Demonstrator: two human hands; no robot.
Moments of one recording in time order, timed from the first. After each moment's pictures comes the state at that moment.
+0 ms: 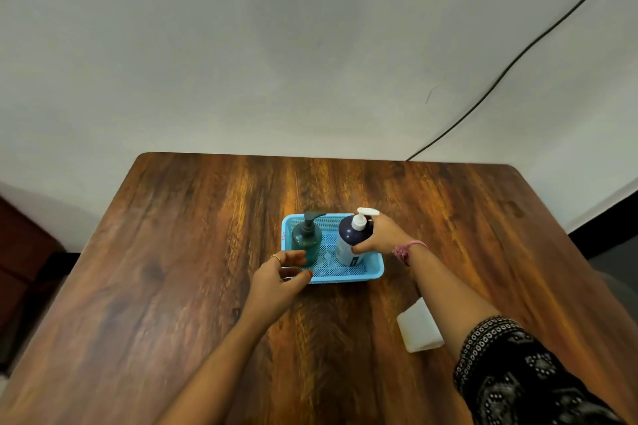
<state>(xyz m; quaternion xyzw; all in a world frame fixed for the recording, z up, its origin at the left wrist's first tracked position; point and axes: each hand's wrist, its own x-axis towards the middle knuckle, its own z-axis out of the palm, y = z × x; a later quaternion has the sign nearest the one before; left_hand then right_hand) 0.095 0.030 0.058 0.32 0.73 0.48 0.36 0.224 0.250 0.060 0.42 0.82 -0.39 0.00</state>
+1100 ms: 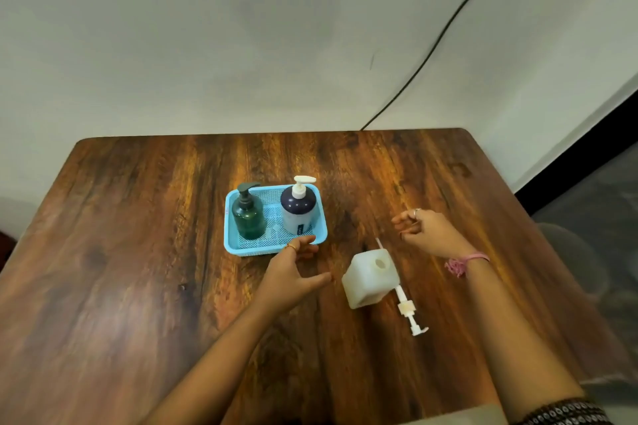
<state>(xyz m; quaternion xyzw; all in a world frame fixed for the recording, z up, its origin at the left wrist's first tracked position) 0.210 0.068 0.051 0.44 0.71 0.42 0.36 0.422 0.269 0.081 0.44 0.83 -0.33 -0.02</state>
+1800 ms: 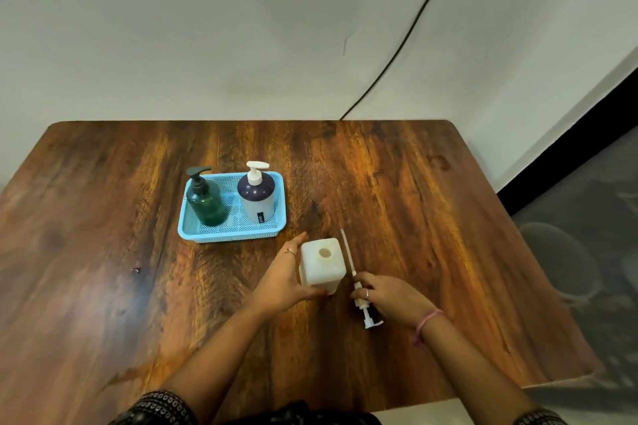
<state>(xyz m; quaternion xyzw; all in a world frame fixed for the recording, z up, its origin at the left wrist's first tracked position) 0.288 0.106 0.010 0.47 0.72 0.35 0.37 0.506 0.234 -0.027 0.15 0.97 -0.10 0.13</state>
